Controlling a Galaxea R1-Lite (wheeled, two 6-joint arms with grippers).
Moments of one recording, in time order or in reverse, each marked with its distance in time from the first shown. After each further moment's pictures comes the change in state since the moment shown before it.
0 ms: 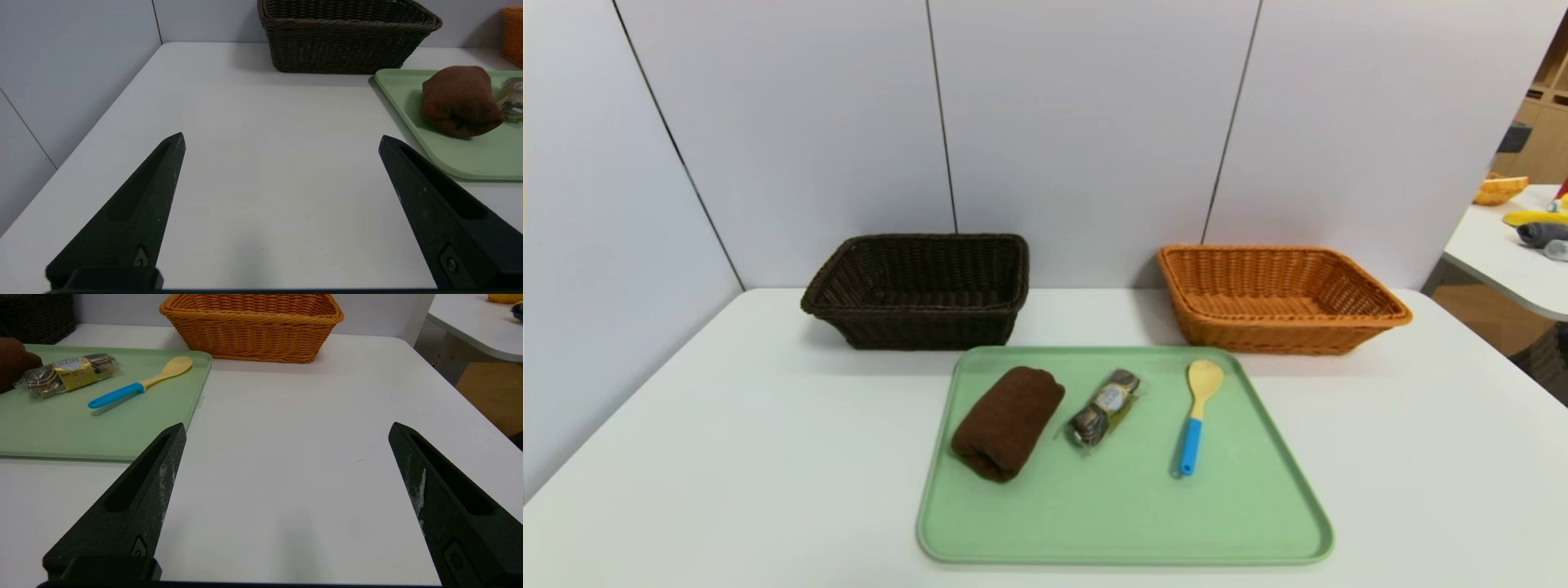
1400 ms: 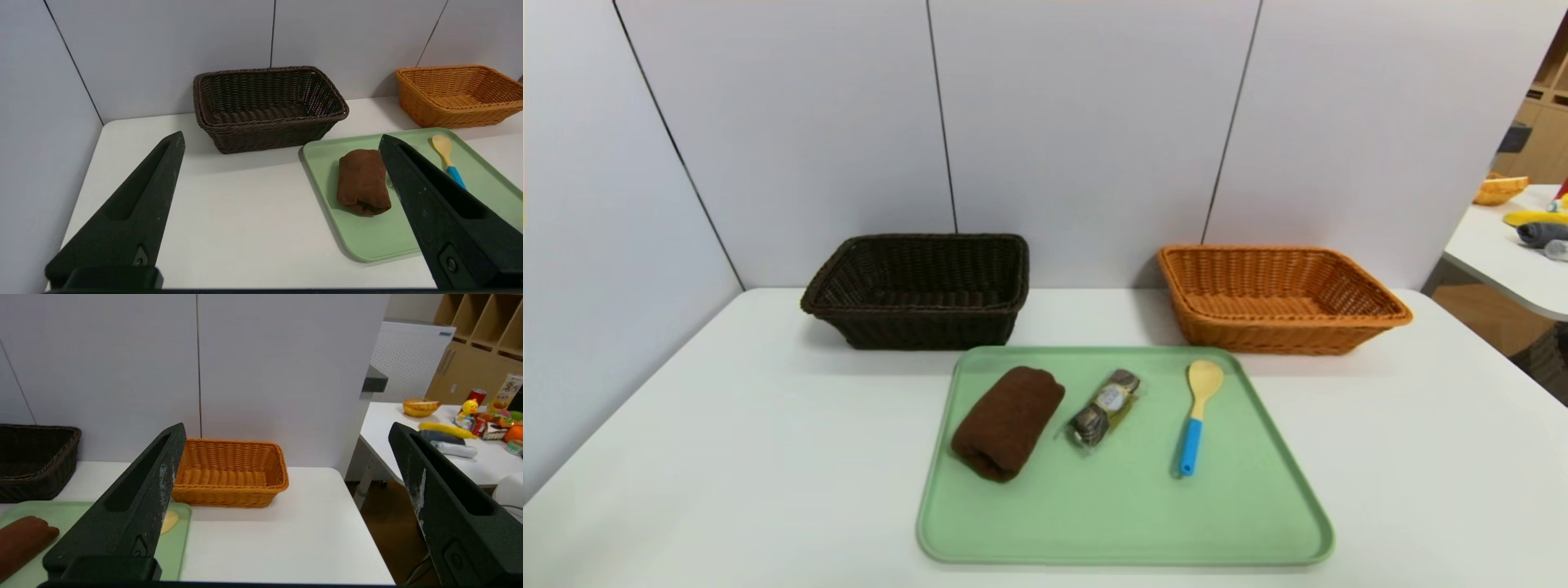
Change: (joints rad) left arm -0.007 0.673 -0.681 0.077 -0.211 -0.008; right arm -0.106 0.679 -1.065 0.249 0.013 -0.050
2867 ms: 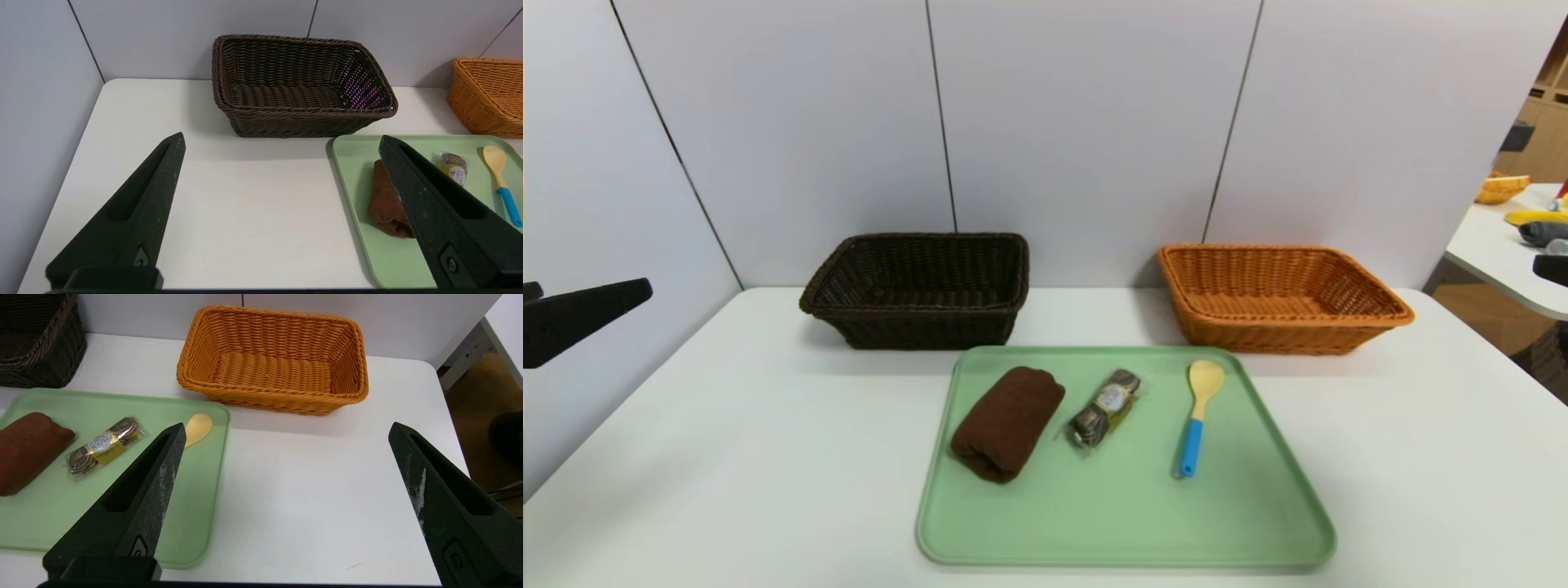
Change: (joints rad) left arm 0.002 0.219 0.056 -0.151 0.087 -0.060; right arm 0.287 0.327 0.096 0.034 -0.142 0.086
